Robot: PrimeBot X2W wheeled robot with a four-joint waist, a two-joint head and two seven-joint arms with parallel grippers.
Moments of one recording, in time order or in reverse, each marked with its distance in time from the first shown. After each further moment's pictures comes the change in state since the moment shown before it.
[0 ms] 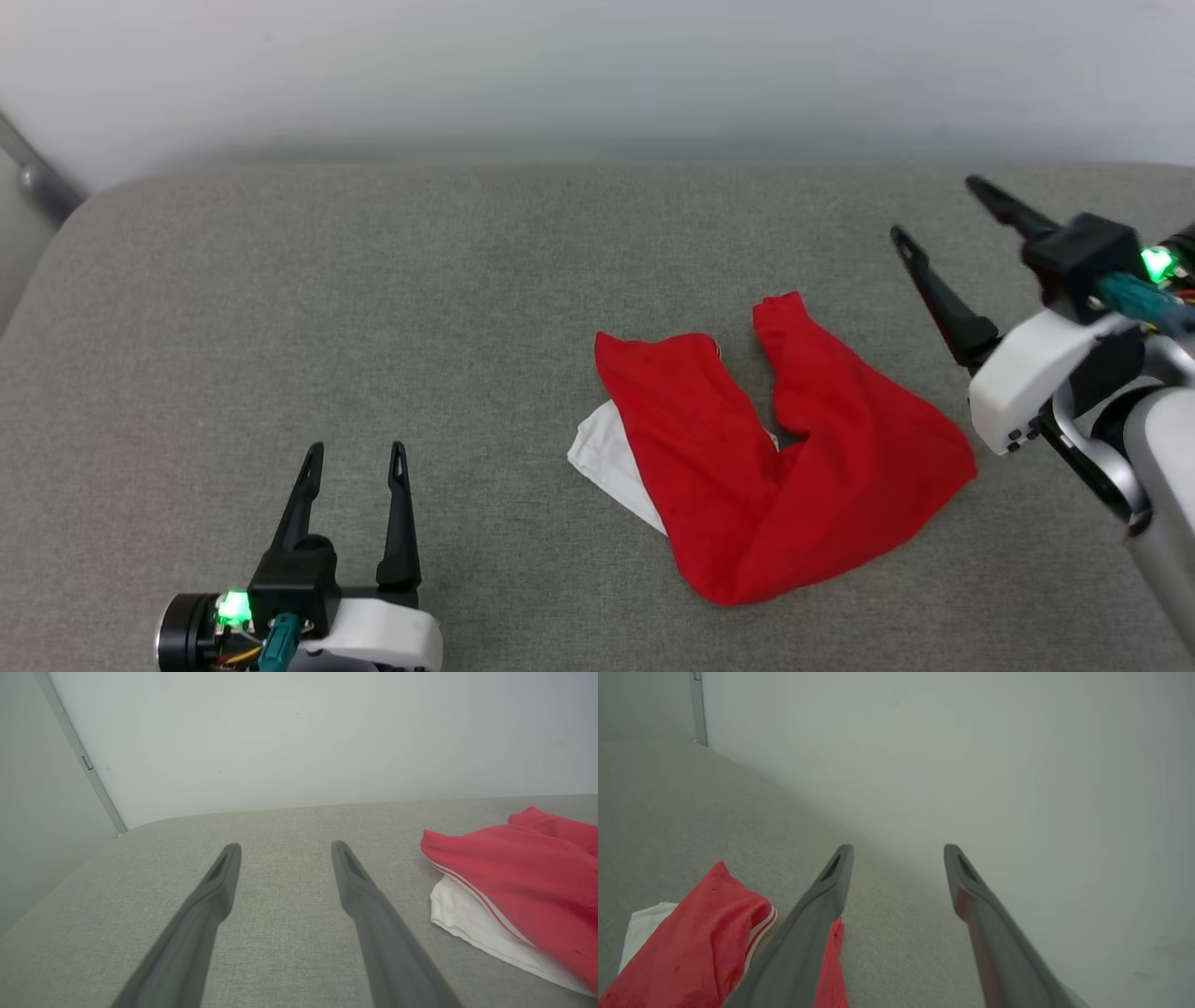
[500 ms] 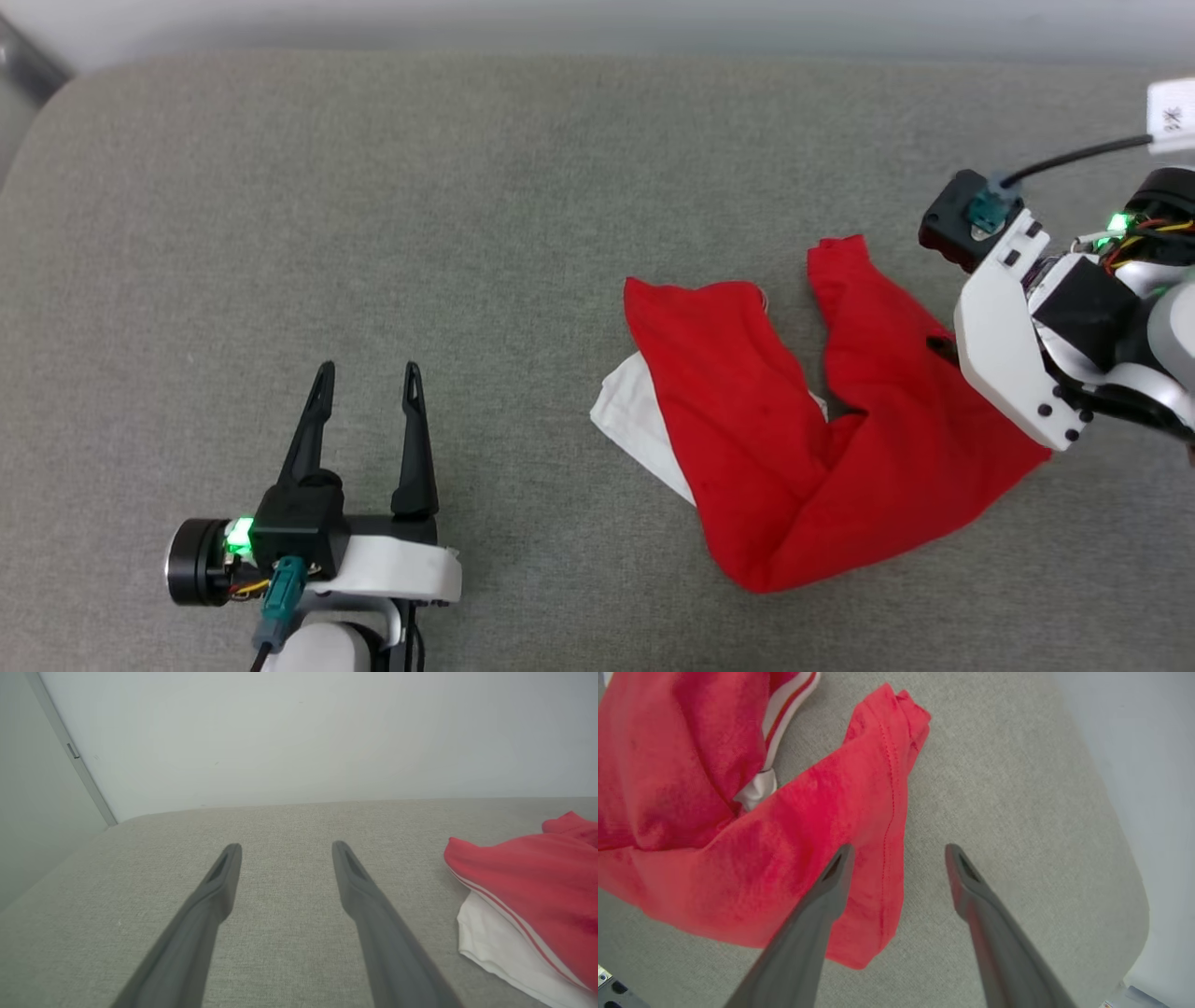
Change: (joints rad) left arm -0.106 -0.023 -0.009 -0.035 0.000 -0.011 0.000; right arm -0.467 -0.332 0.652 -0.014 0.521 0.000 0.765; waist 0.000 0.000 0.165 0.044
